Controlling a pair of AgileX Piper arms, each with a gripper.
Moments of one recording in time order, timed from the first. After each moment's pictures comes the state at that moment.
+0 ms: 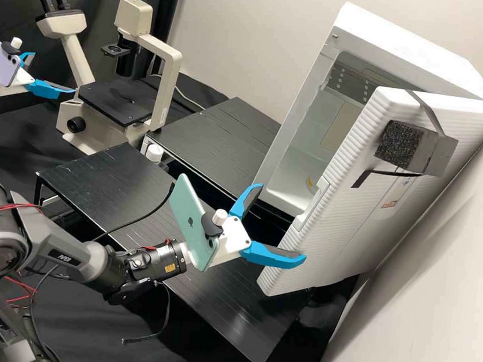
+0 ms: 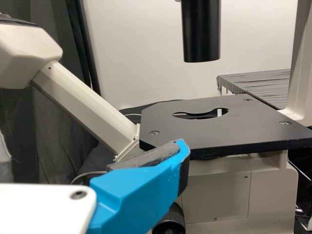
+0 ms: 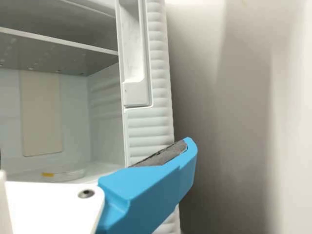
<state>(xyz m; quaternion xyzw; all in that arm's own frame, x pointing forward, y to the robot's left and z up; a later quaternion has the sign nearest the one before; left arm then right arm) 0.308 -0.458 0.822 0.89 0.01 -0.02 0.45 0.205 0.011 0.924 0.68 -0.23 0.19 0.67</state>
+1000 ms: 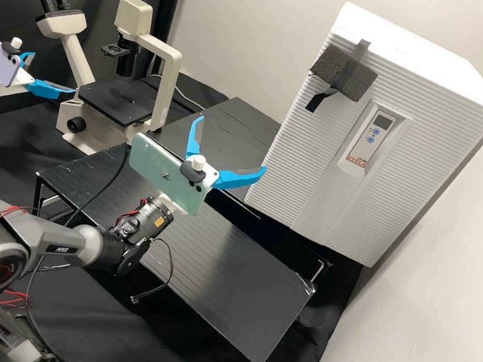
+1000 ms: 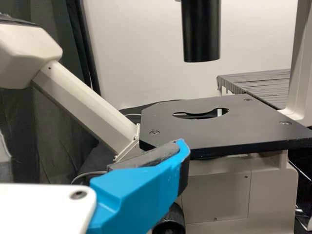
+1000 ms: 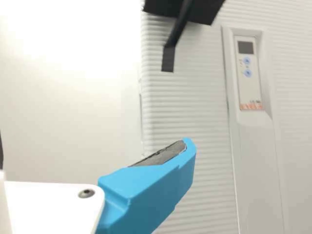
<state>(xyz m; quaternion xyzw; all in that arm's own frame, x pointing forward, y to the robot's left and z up) 0.308 -0.458 0.822 0.89 0.01 -0.02 0.45 0.225 0.075 0.895 0.72 -0.01 0.23 0.66</state>
